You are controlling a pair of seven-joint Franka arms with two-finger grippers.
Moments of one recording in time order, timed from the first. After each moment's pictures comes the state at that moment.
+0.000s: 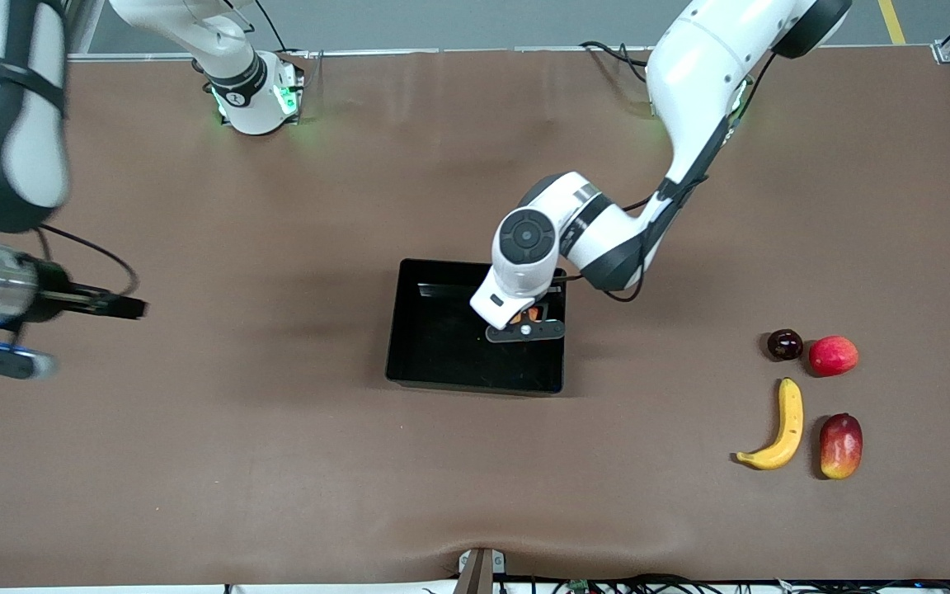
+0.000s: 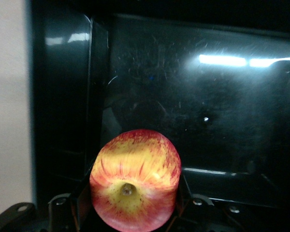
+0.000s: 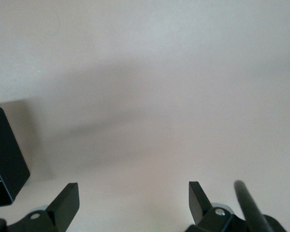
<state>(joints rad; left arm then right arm) -0.44 0.75 -0.34 -1.43 0.22 2.04 -0.85 0.26 0.41 -0.37 -1.22 0.15 1.41 0.13</state>
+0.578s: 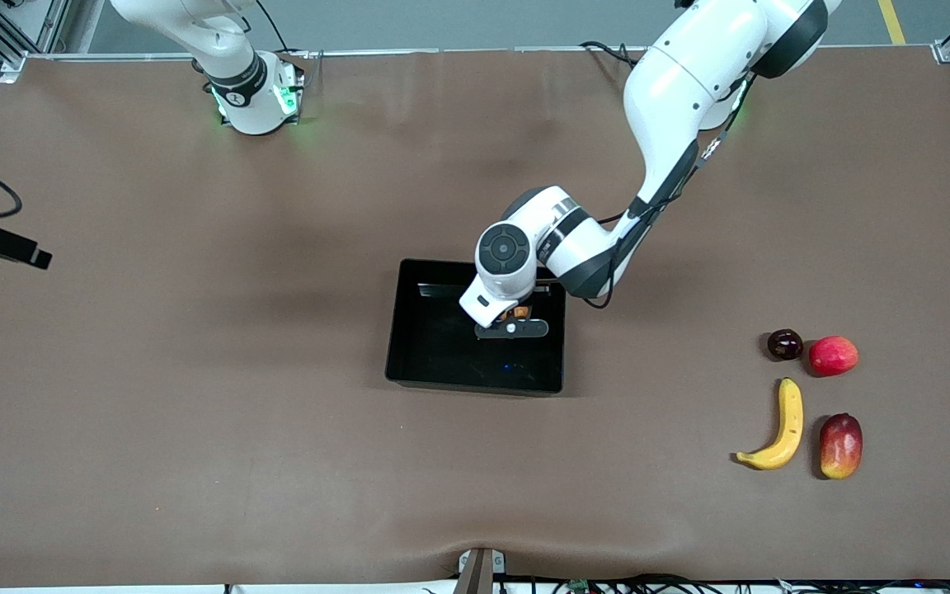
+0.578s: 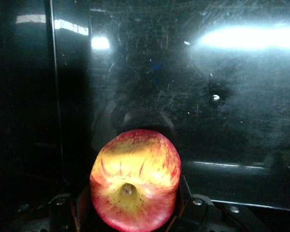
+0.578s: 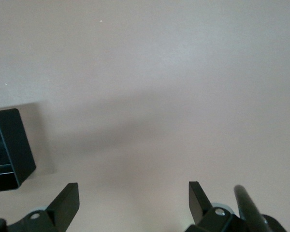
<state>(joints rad) -0.48 0.82 -0.34 -1.42 0.24 2.05 -0.85 0.22 0.17 -0.39 -1.37 0.11 1.44 0.07</state>
